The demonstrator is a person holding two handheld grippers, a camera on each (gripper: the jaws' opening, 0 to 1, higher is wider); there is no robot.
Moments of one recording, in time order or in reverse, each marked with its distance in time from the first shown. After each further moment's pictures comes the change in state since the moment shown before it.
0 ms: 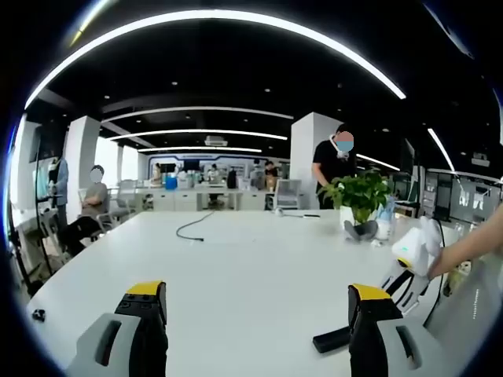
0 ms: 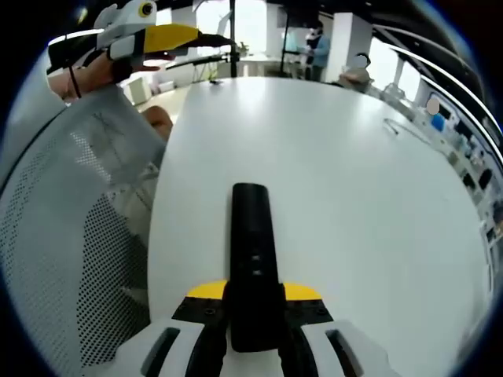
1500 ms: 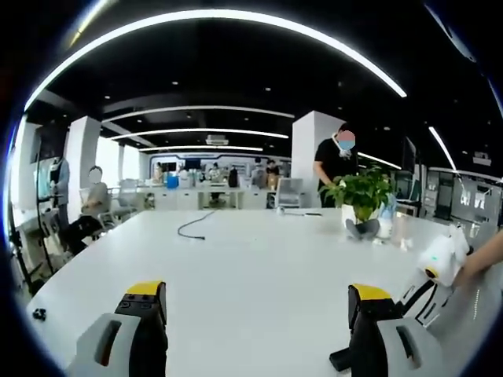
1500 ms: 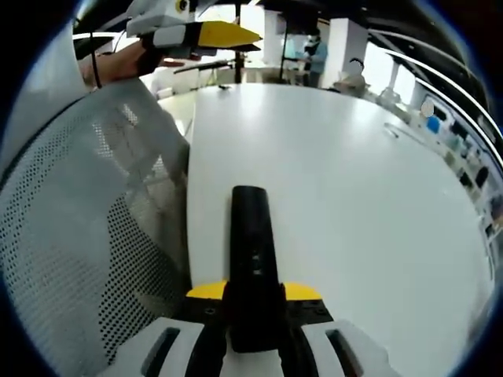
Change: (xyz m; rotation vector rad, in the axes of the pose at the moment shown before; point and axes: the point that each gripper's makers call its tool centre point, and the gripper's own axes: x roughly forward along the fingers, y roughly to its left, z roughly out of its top) left arm 0.001 0.003 -0.001 -0.008 0.017 0.025; right arm -0.007 0.044 -0.008 0.010 -0.041 -0.013
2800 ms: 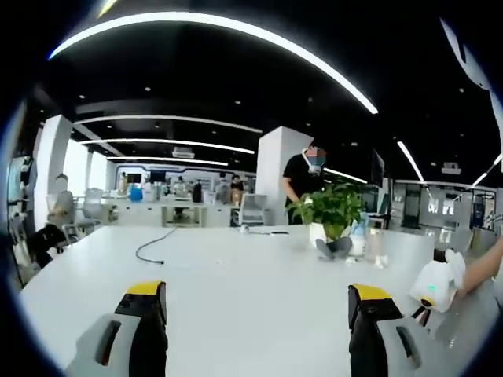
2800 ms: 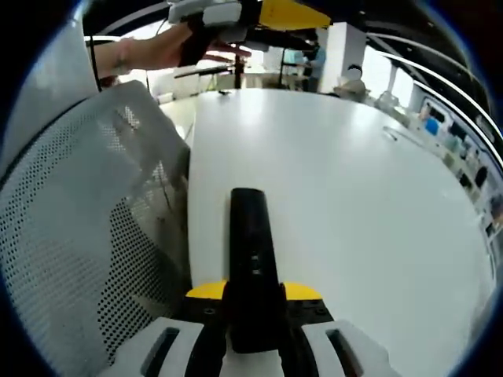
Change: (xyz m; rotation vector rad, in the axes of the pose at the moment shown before) left arm 0.052 -0.031 0.033 0.012 -0.078 -0.201; right arm 0.000 0.000 0.000 0.004 -0.040 -0.004
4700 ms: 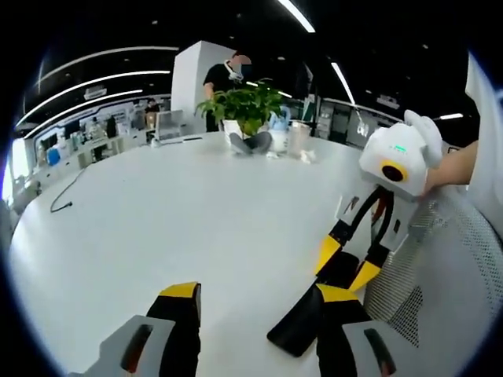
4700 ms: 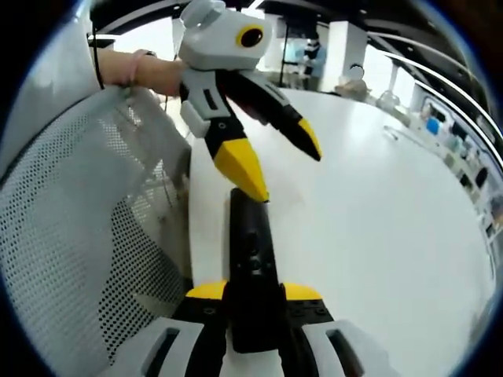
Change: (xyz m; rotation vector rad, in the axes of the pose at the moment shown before) left arm 0.009 -0.086 -0.139 0.117 0.486 -0.455; right arm -0.001 0.002 -0.001 -0.002 0.009 0.002
